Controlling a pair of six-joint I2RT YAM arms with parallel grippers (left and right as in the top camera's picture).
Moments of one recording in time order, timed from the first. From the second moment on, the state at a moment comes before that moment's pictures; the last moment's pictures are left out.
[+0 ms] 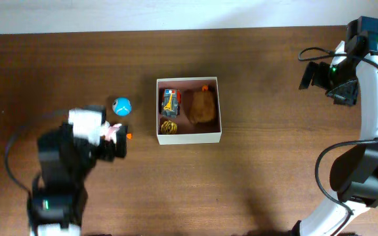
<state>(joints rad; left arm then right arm) 0.04 0.83 0.78 -0.48 0.22 0.13 -0.25 1.96 1.95 -1.41 -0.10 0.19</state>
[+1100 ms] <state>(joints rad) 0.04 1.64 0.94 -0.59 0.13 0.04 -0.25 1.96 1.95 -1.41 -0.10 0.19</state>
